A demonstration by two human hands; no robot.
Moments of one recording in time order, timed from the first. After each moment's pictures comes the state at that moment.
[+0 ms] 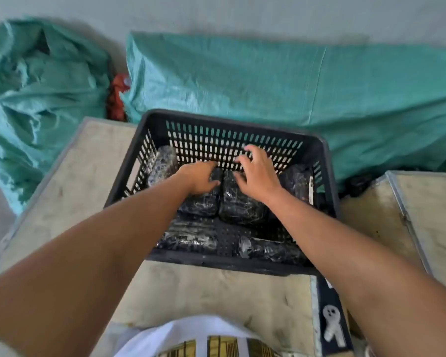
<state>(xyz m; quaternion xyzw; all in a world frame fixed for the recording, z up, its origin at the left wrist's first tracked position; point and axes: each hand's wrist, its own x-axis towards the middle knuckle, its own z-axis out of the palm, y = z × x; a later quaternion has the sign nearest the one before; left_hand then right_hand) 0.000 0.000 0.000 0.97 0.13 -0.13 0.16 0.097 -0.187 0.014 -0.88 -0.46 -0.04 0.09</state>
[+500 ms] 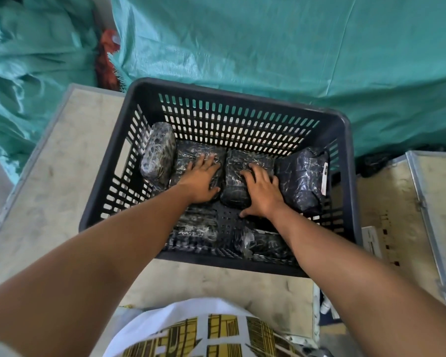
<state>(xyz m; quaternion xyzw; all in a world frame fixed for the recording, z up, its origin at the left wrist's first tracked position) -0.024 -0.018 -0.076 0.95 0.12 -0.20 0.19 0.081 -0.219 -0.075 -0.89 -0.40 0.22 -0.06</state>
